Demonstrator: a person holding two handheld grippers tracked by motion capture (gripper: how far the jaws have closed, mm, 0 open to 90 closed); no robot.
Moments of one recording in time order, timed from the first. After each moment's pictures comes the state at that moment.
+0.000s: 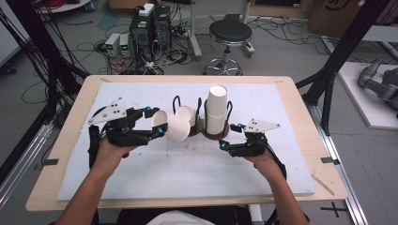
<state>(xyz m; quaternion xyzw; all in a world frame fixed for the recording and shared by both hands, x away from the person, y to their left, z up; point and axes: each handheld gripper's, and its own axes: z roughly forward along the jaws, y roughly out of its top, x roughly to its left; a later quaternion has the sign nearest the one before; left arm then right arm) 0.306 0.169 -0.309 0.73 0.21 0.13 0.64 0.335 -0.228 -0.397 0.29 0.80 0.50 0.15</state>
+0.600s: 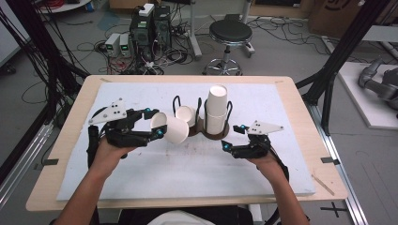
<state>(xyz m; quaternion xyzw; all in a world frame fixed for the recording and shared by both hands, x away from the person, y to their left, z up) 0.305 0.169 -0.310 0.74 0.21 0.13 0.63 0.329 -0.235 -0.398 0.30 0.80 0.50 0.16</state>
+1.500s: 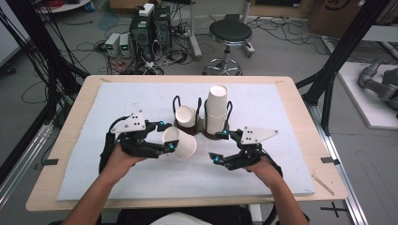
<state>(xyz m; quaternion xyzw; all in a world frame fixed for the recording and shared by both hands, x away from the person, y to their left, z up) 0.304 0.141 -0.340 0.78 0.18 0.09 0.59 0.310 -0.207 -0.386 0.15 0.79 0.58 0.08</state>
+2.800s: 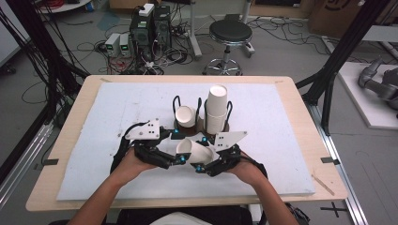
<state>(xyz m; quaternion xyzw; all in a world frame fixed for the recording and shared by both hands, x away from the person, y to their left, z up) 0.301 0.111 -0.356 0.79 0.12 0.04 0.60 0.313 -0.153 -0.396 0.06 0.86 0.51 0.08</state>
